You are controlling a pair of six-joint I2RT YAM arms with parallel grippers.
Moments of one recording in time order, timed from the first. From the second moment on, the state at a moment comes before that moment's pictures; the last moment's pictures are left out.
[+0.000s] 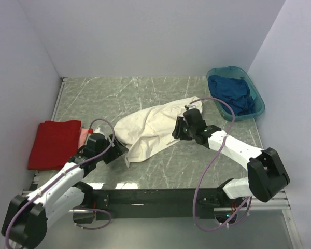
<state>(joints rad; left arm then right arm) -0.39 0.90 0.35 -0.22 0.12 -0.92 0.53 1.35 0.80 -0.24 0.00 0.60</state>
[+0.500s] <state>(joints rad) -0.53 0.87 0.35 -0.27 -0.03 -0.93 0.81 1.62 1.00 -0.26 0.31 0.52</state>
